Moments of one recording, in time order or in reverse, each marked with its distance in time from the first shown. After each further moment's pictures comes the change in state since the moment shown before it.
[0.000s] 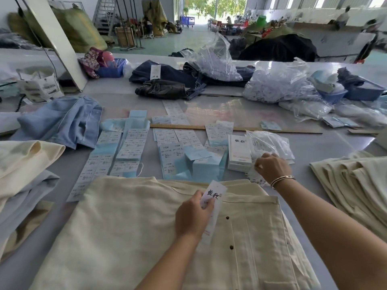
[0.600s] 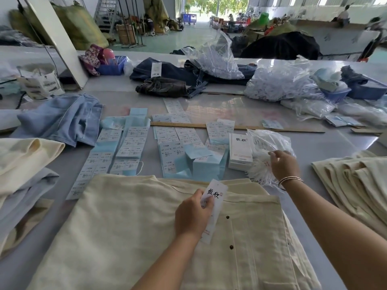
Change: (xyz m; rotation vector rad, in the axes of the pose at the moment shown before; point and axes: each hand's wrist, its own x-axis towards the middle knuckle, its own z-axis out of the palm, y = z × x) left_hand -0.001 0.002 -0.001 0.007 0.002 0.000; right_hand 0.004 0.019 0.009 0.530 0.161 0.380
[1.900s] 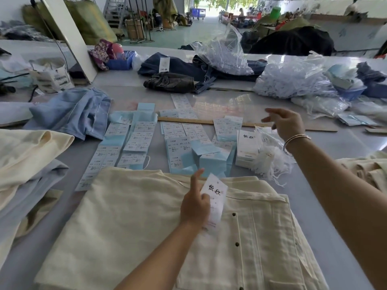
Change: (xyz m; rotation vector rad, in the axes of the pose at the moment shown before) left_hand 0.009 0.005 -0.010 -0.315 -0.093 -0.154; right_hand 0.039 -0.096 -0.040 0.638 -0.064 -0.046
